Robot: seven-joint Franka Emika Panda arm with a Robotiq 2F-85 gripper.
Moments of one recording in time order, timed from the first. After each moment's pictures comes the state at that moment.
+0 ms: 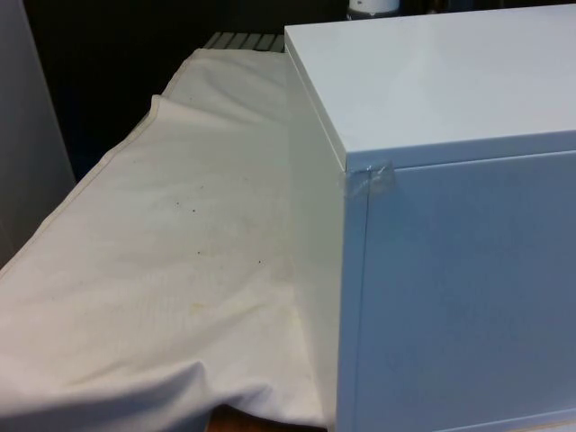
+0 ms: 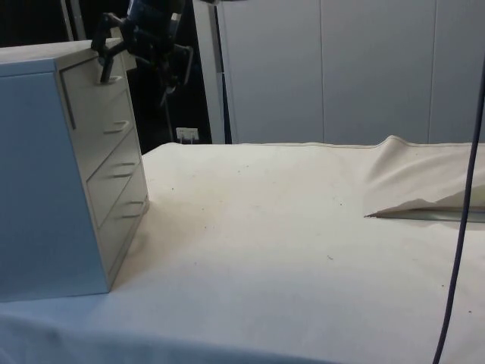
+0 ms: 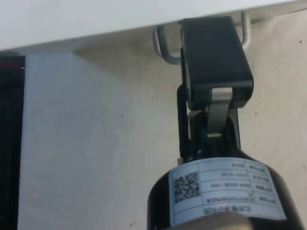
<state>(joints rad) 0.46 0.09 -0.32 -2.20 0.04 2.78 1.44</state>
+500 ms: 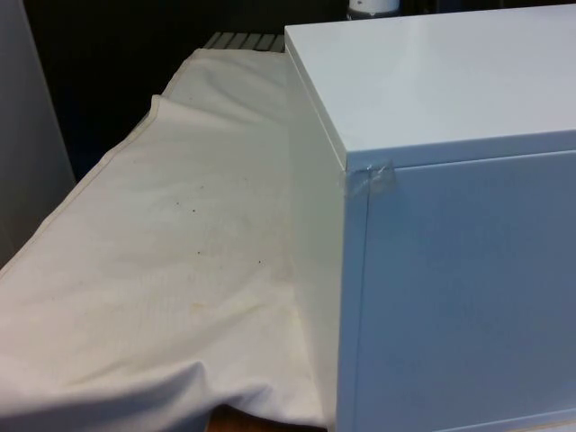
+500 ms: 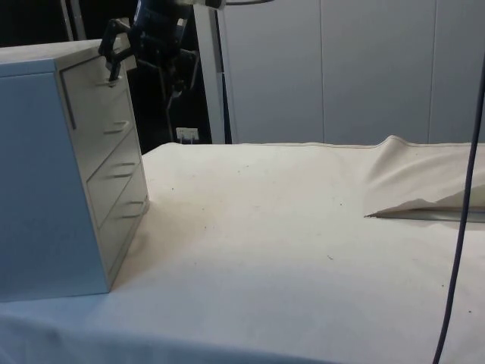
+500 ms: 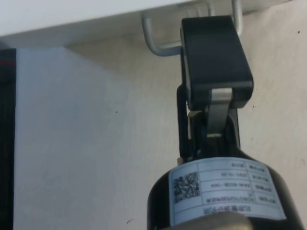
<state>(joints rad) 0.46 0.09 -0.33 -2.22 0.04 2.79 1.44</state>
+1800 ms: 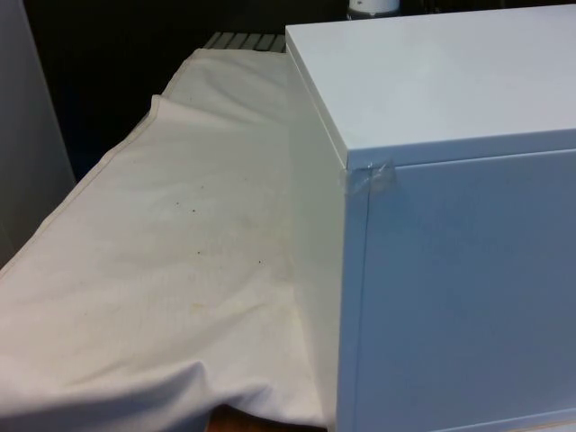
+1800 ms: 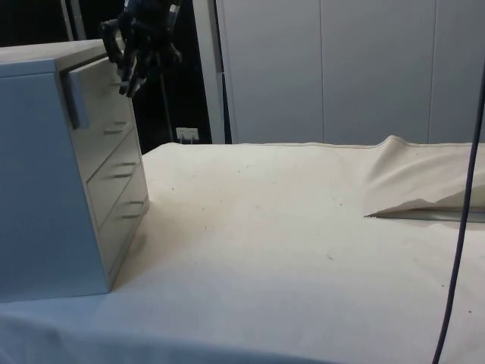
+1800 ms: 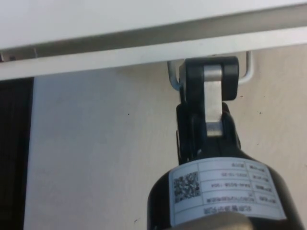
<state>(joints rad) 0.46 0.06 -0.31 -2.19 0.04 2.77 1.45</state>
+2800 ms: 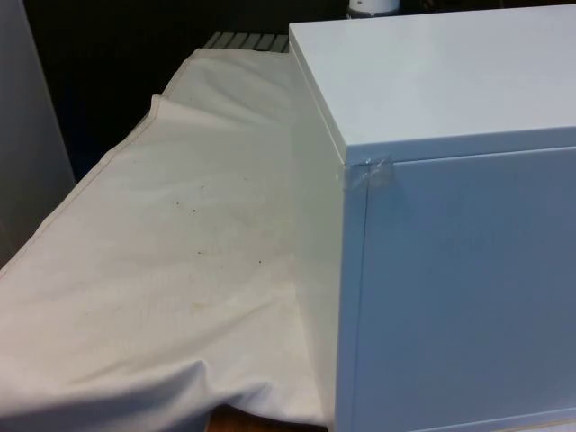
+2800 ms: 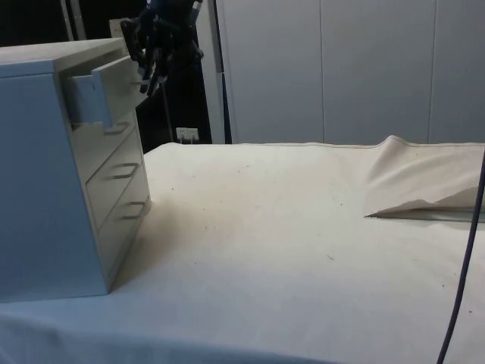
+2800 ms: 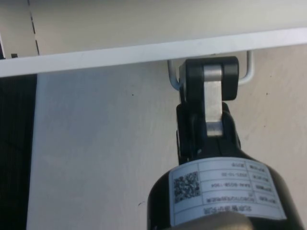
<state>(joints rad) 0.46 -0.03 -0.31 -2.31 0.04 2.78 1.45</state>
